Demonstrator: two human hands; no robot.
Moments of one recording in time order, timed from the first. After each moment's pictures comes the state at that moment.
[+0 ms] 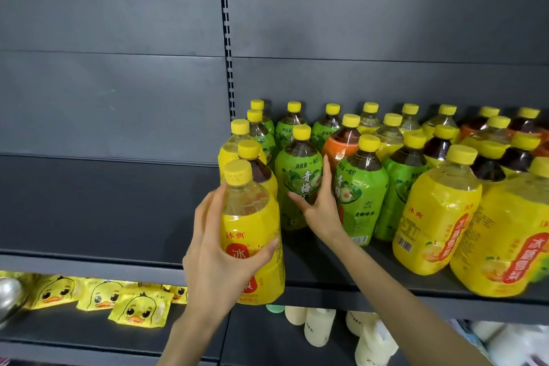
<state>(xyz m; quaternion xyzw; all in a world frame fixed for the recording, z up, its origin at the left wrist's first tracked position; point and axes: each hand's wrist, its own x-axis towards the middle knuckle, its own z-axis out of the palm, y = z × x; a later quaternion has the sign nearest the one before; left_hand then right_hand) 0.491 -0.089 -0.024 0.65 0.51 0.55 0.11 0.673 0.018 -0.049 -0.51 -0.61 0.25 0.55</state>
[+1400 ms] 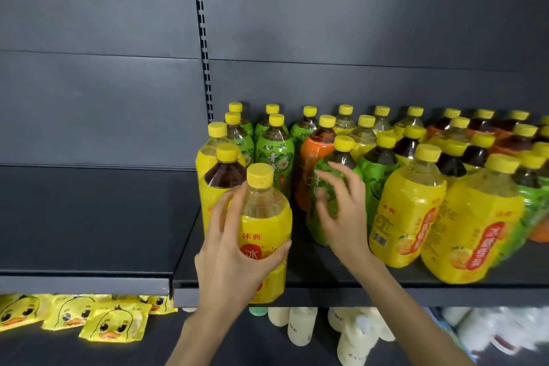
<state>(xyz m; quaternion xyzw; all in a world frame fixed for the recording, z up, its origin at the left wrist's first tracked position) 0.524 -0.087 -0.021 0.69 0.50 0.52 0.08 0.716 -0.036 -0.030 -0.51 -0.66 -0.14 0.54</state>
